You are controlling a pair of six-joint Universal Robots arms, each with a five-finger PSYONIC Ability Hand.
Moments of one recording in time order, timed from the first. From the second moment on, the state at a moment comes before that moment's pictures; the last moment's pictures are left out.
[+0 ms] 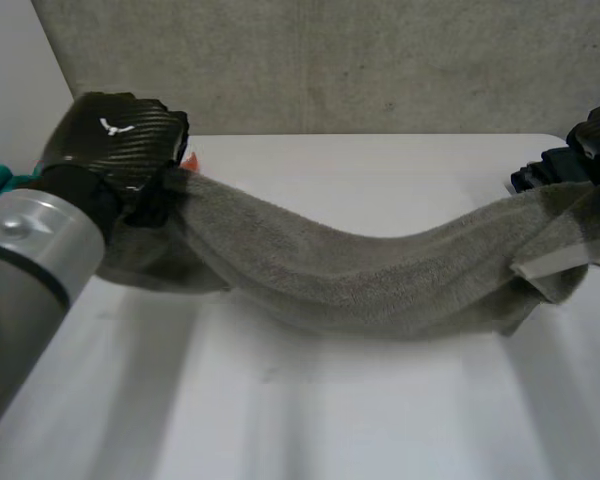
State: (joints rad) left arm 4.14 -1.55 -1.51 3.03 -1.72 3.52; right arm 1.65 -1.53 1.22 0.64 1.37 2.35; left_hand 1.16 1.19 1.19 1.20 0.96; right_hand 1.12 1.18 1.19 1.20 0.97
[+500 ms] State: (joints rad) left arm 4.21 -2.23 -1.10 3.10 -1.77 3.56; right arm 1.69 -1.01 1.18 0.16 1.46 2.41; left_hand 1.16 1.20 1.19 1.20 0.96; right_hand 1.12 1.18 1.19 1.20 0.97
